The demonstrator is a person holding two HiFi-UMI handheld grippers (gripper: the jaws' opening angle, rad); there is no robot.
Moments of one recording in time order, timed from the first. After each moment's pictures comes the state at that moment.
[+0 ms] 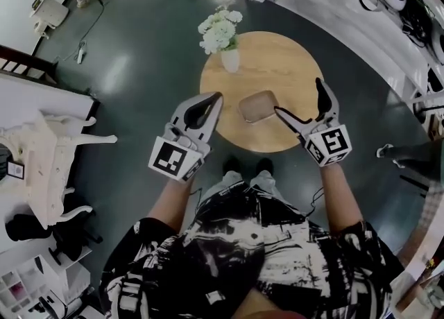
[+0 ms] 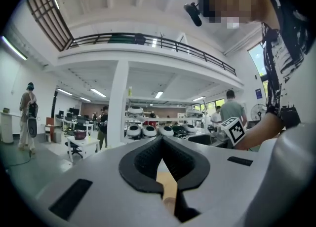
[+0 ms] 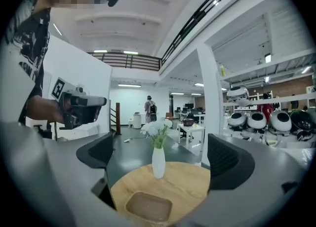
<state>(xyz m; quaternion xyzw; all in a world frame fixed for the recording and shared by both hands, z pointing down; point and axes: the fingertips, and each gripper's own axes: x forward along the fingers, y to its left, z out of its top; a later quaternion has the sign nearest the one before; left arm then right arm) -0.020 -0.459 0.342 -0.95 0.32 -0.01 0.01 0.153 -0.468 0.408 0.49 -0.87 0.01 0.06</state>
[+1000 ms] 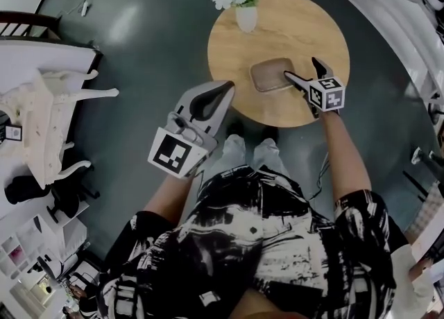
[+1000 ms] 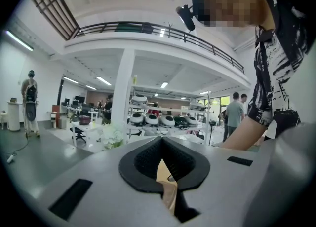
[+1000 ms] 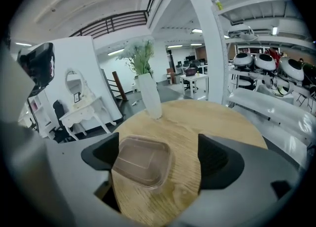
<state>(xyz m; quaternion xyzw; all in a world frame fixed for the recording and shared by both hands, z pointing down) -0.033 -0.438 0.401 -0.94 0.34 -0.04 -0.05 0.154 -0.534 0.667 0.43 -0.84 0.23 0.23</state>
